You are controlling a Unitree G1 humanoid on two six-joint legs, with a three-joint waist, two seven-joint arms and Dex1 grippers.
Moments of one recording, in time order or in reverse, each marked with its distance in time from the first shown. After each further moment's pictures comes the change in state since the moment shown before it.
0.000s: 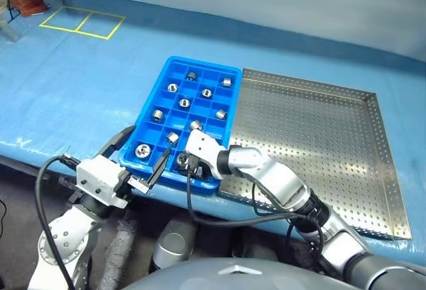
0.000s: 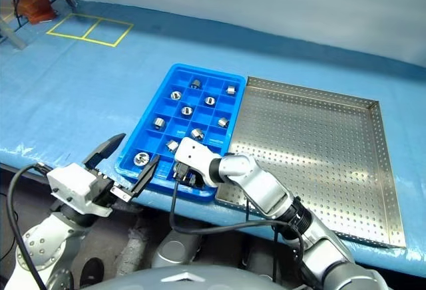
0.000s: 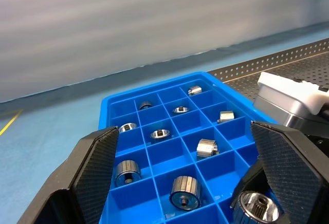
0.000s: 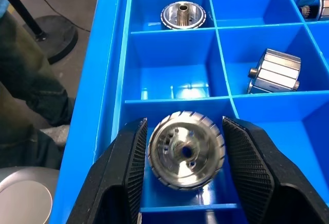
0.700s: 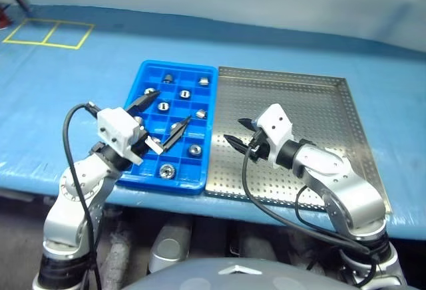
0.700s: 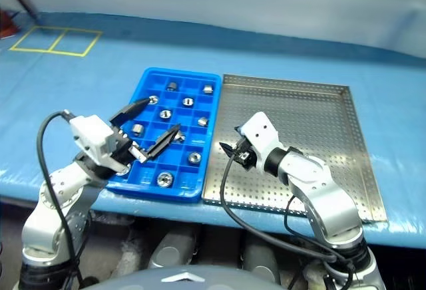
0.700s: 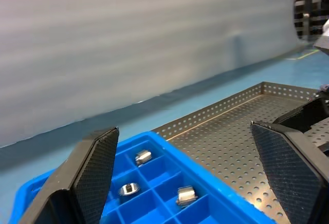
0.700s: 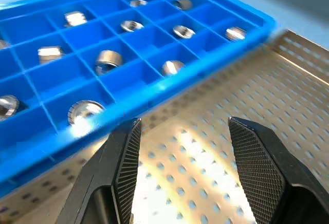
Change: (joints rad) left arm -0.521 0.046 -0.090 0.256 -0.101 0.178 -0.023; right arm 0.356 -0.125 -0.502 -0.470 0.107 0.096 -0.202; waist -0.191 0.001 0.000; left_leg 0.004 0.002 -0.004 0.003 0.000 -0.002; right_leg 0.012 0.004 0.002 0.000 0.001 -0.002
